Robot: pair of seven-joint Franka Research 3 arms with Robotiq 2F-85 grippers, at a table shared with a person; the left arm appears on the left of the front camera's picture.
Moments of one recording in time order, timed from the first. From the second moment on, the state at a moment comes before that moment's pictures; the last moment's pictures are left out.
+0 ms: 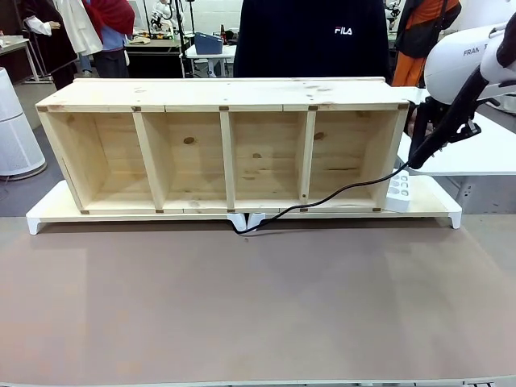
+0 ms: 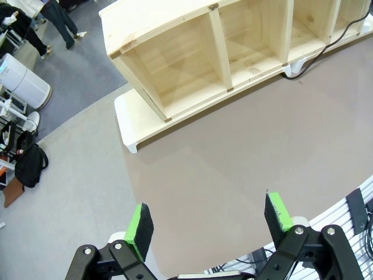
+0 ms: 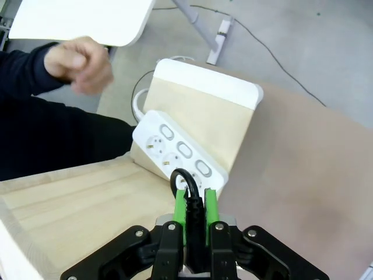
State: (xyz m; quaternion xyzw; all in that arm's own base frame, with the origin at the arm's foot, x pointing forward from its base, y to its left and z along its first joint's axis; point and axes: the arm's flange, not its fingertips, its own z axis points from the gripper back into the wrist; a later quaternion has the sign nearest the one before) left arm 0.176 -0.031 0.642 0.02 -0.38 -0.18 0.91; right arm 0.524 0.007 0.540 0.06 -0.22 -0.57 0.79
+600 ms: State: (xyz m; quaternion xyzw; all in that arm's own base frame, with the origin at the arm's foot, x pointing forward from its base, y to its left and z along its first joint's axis) left arm 0.176 -0.031 0.642 0.02 -0.38 -0.18 0.91; right arm 0.532 0.010 0.536 0.06 -0.21 -0.57 0.79
